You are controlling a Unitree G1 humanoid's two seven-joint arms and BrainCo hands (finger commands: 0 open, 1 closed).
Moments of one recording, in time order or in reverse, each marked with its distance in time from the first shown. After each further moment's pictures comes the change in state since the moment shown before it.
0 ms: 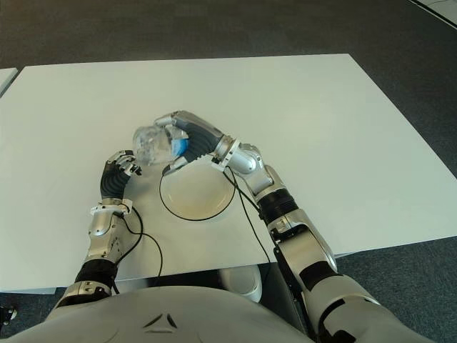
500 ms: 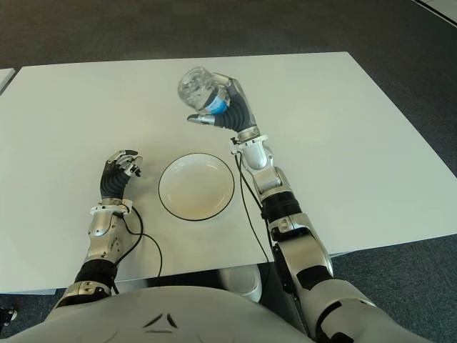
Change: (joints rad) left arm 0.002 0.003 -0.007 0.003 0.004 -0.020 -0.020; right arm 0.040 0.040 -0.193 -0.025 0.031 0.111 -0.379
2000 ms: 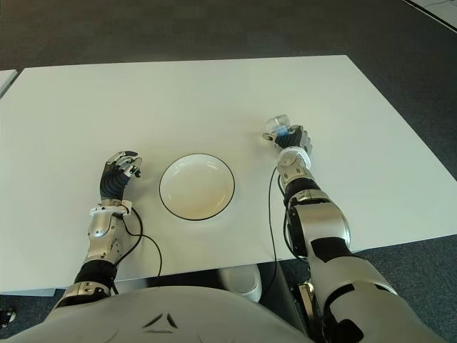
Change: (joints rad) left arm 0.001 0.003 0.004 0.009 0.000 -0.008 -0.003; right arm -0.246 -0.103 -0.230 0.821 -0.019 0.563 -0.416
